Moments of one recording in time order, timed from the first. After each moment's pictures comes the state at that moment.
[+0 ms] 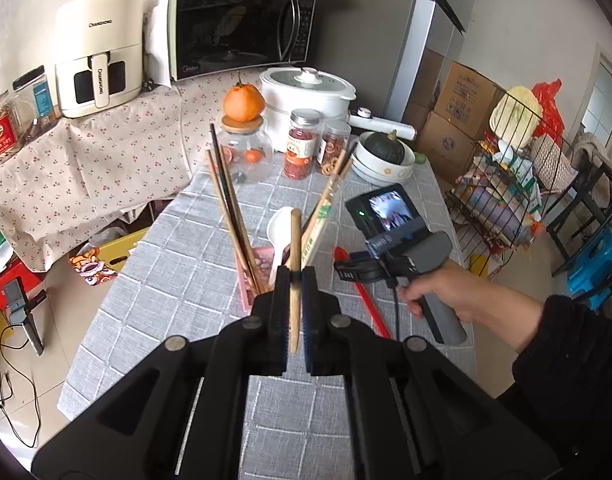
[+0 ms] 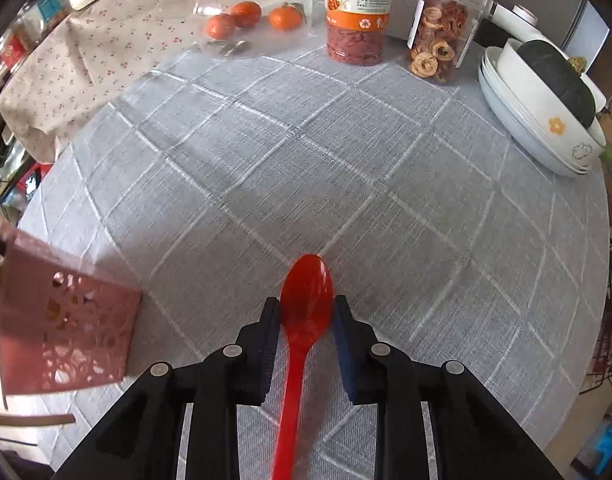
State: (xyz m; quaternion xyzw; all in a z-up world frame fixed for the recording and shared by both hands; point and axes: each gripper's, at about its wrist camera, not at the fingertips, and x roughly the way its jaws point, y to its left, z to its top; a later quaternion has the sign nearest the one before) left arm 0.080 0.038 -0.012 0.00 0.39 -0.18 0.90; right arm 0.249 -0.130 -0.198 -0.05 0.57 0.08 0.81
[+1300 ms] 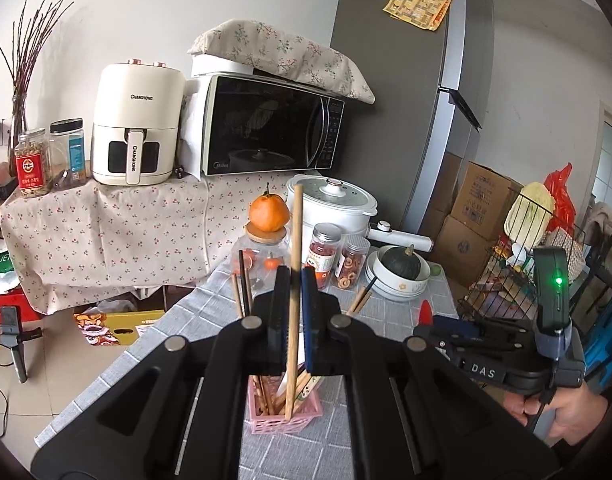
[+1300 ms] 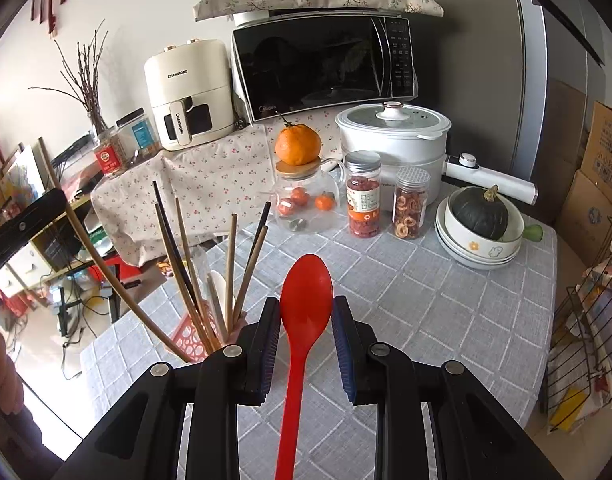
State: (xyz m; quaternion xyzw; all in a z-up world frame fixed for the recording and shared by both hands) left arm 0.094 0.046 0.016 -0.07 0.22 -0.13 0.96; right arm 0.134 -0.153 -0.026 0.02 0.36 0.13 0.93
